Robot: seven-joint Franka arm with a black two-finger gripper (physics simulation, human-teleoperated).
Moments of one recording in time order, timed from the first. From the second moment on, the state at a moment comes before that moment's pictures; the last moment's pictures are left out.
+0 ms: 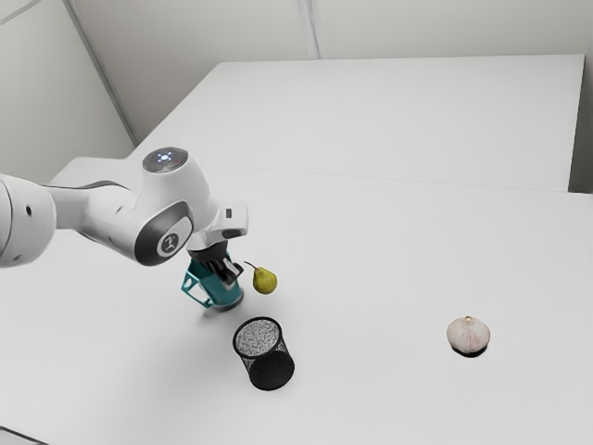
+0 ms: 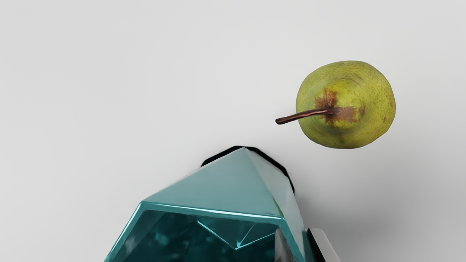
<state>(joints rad) 0.04 -0.04 -0.12 -2.40 0.16 2.47 0.13</state>
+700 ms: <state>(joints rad) 0.04 -0.12 -0.12 -2.32 0.11 2.37 0.13</state>
